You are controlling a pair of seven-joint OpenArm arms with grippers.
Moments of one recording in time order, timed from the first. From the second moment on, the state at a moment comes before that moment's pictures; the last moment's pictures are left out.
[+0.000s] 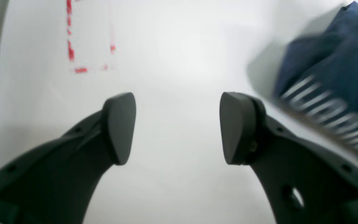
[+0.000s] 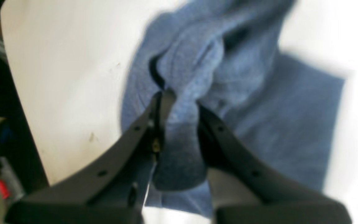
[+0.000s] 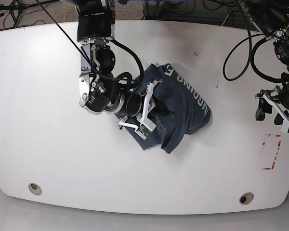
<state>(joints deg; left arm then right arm) -4.1 -18.7 -34.9 103.3 -32.9 -37.3 71.8 7.6 -4.8 -4.2 100.8 30.6 40.2 -69.8</state>
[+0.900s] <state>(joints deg) -4.0 -18.6 -27.5 101.5 -32.7 -37.3 71.8 10.2 8.0 0.2 102.0 29.1 40.4 -71.5</state>
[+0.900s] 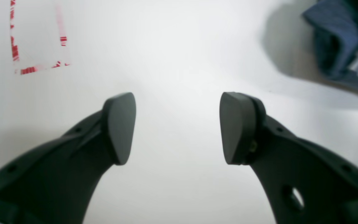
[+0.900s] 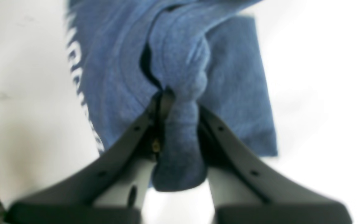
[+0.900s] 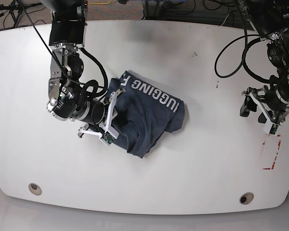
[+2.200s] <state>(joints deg) -1.3 -18.4 -17.6 101.6 -33.1 -37.4 71.6 21.3 13.1 -0.2 74.8 26.3 40.4 -57.7</state>
